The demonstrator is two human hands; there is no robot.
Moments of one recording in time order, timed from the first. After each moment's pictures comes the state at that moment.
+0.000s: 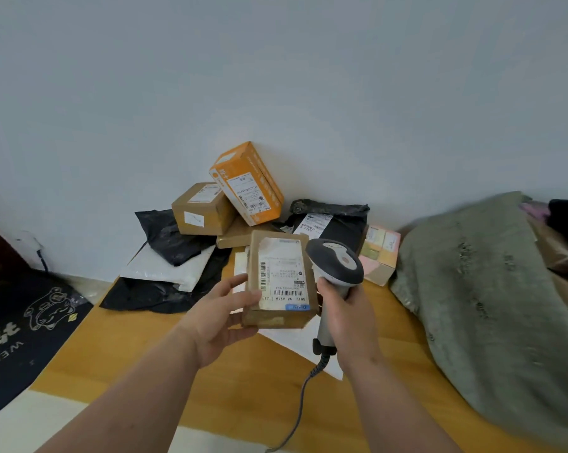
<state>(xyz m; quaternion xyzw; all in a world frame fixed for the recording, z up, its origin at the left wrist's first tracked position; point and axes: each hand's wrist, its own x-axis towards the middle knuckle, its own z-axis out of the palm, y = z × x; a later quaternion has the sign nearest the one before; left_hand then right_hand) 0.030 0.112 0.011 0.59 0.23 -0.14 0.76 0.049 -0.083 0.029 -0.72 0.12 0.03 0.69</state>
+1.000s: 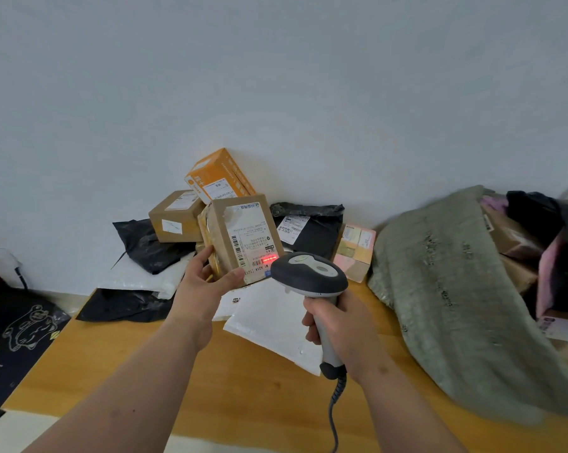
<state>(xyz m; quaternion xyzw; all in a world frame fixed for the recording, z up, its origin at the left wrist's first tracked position) 0.054 0.083 0.014 0.62 0.21 0.05 0.76 0.023 -0.133 0.054 -0.75 0.04 0.12 0.65</state>
